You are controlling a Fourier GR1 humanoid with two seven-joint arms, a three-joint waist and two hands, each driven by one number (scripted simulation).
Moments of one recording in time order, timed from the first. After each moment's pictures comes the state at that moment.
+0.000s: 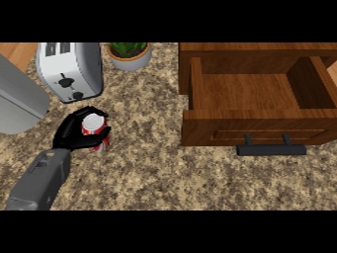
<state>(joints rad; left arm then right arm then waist) -0.58 0.23 0.23 -0.36 -0.05 -0.30 -0.66 0.29 -0.01 -0.22 -2.18 -0.08 0.20 0.10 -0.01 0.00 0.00</state>
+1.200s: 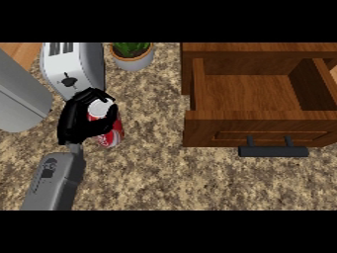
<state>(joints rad) -0.35 0.05 0.12 -1.20 0.05 0.03 -0.19 0.30 -0.02 -0.27 -2.21 -0.12 0.20 0.11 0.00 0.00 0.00</state>
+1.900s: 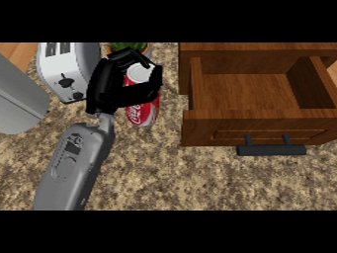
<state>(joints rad) -0.60 0.00 -0.09 -1.38 -0.01 0.24 0.17 0.31 -0.02 -0.29 -2.20 -0.13 0.22 0.09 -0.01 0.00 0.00</state>
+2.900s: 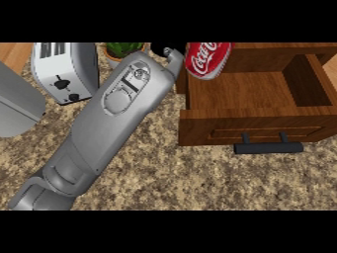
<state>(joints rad) -1.22 0.00 -0.22 -0.97 0.10 0.51 0.30 0.26 -0.03 -0.30 -2.17 -0.11 0.21 0.10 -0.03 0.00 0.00</state>
